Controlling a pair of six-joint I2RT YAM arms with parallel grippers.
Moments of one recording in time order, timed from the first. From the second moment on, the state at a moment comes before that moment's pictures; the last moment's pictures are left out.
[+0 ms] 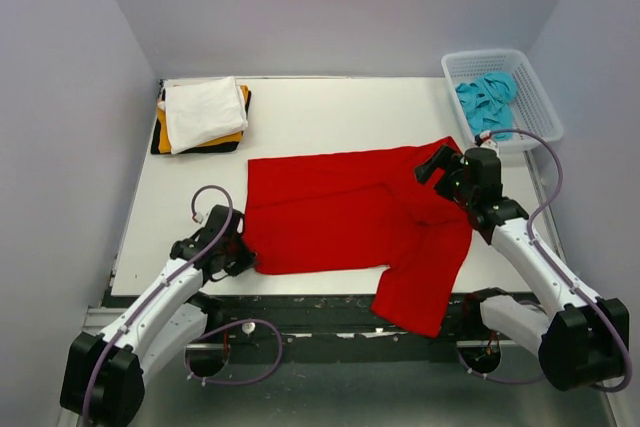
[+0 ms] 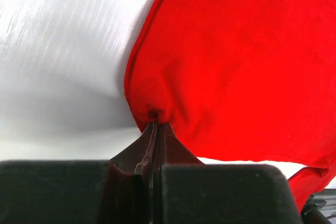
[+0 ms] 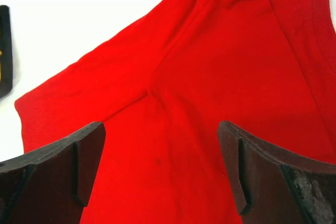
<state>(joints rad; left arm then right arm) -0.37 0.78 0.35 -0.63 0.02 -1.00 0.20 1.03 0.64 -0.15 0.05 0.64</state>
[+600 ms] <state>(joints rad) -0.37 0.79 0.39 -0.58 0.03 -0.91 0.99 1.21 0.79 -0.77 0.13 0.72</state>
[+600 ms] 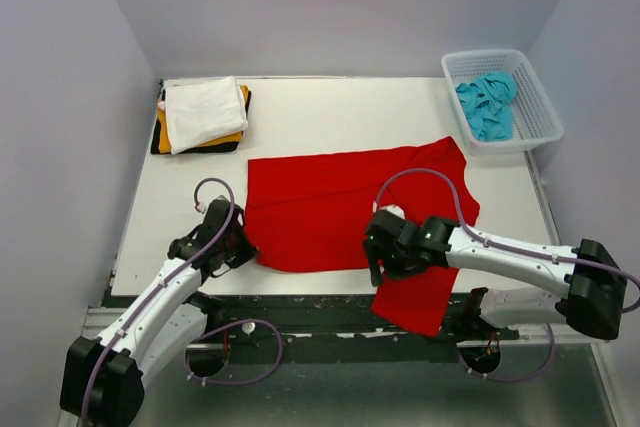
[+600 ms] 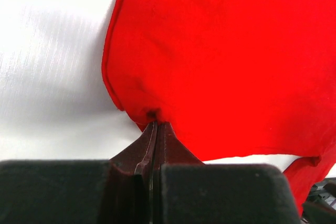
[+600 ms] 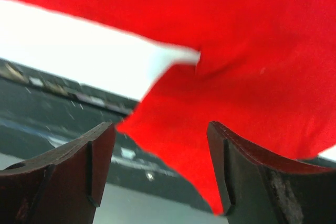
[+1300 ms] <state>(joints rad) -0.37 0.81 0.39 -0.58 0.03 -0.89 1.19 1.33 0.61 -0.91 -0.07 0.84</state>
